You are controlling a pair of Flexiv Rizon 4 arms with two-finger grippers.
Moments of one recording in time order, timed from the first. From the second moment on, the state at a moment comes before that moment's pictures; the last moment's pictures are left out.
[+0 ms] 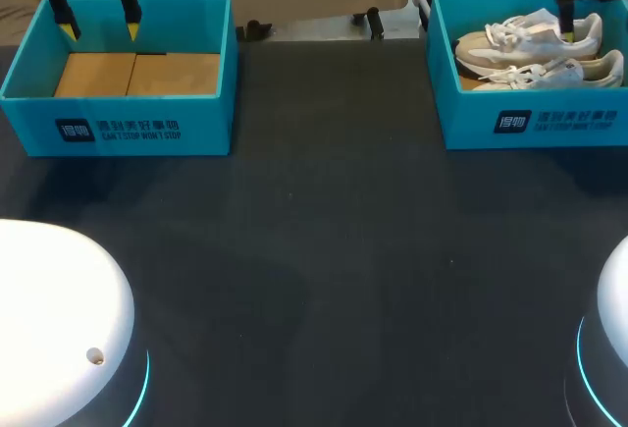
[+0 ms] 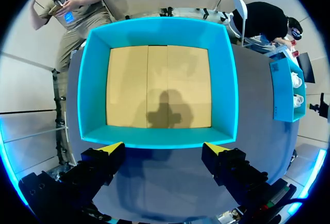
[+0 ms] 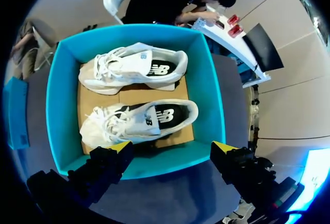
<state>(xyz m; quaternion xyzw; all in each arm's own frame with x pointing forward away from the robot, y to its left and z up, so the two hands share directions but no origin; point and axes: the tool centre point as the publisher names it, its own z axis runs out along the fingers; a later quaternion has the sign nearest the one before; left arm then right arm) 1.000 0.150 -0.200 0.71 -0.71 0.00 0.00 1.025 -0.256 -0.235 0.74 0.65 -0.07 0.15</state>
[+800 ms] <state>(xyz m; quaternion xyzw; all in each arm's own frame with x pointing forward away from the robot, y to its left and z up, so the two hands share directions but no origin) 1.000 0.150 -0.200 0.71 -0.71 0.00 0.00 1.042 -0.283 -0.245 0.75 0.65 -0.03 0.09</state>
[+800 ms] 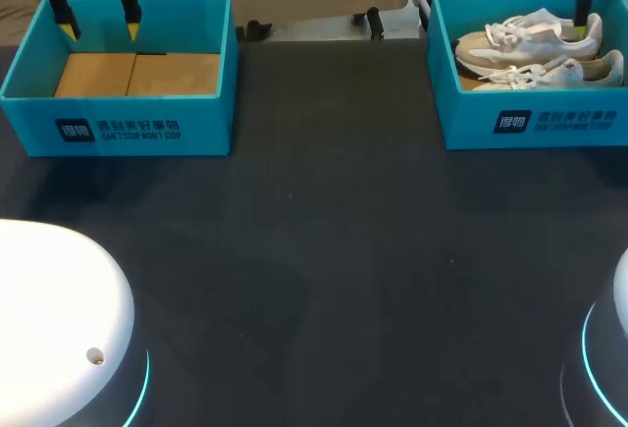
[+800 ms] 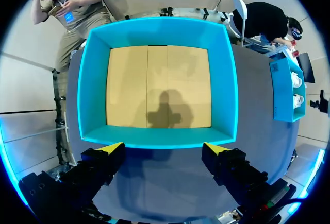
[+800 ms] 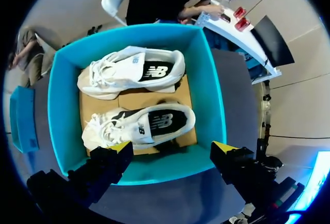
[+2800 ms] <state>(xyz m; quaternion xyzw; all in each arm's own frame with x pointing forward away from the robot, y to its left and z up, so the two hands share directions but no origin) 1.000 0.150 -0.200 0.71 -0.71 0.00 0.00 1.059 -0.347 -0.385 0.77 0.63 -0.05 0.08</state>
